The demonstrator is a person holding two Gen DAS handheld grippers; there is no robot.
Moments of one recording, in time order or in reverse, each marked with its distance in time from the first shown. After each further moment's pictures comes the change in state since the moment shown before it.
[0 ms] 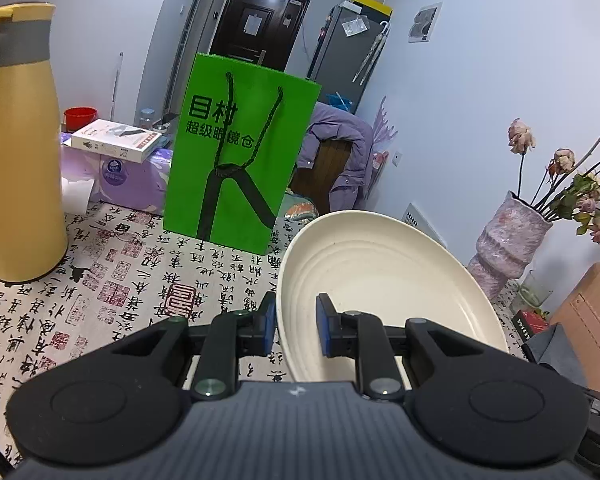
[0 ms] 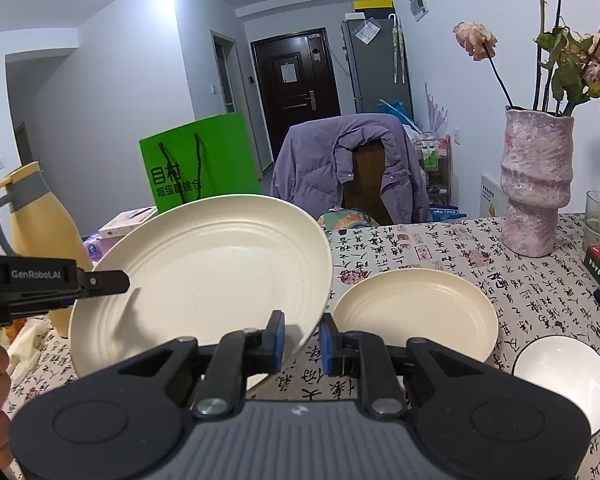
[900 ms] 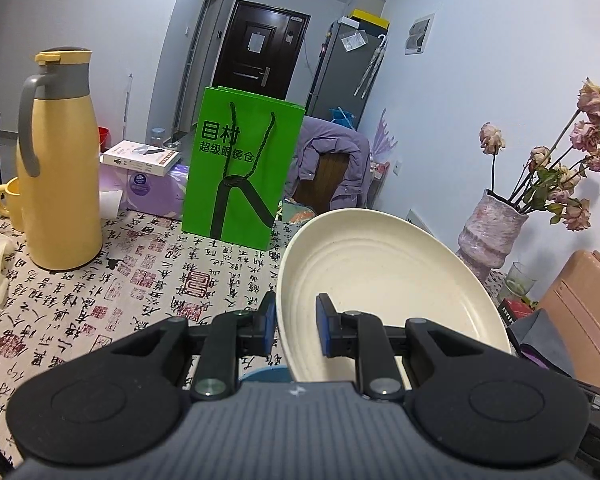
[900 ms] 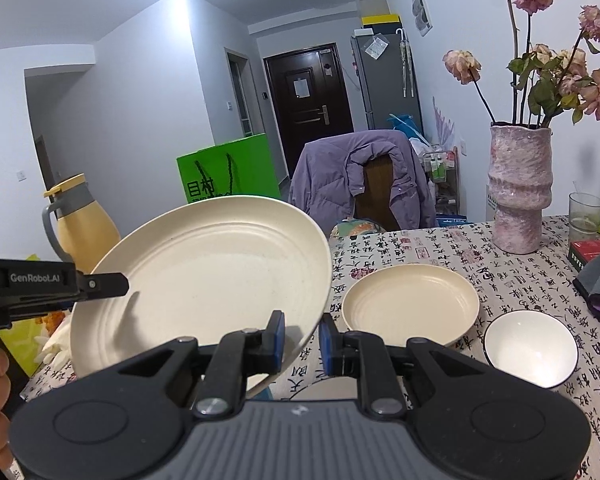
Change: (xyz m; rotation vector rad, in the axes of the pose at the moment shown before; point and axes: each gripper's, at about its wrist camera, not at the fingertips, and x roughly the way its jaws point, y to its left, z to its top) left arm -0.093 -0.029 -0.030 0.028 -0.045 0.039; right arm -0.084 0.000 -0.021 0.004 -0.046 0.050
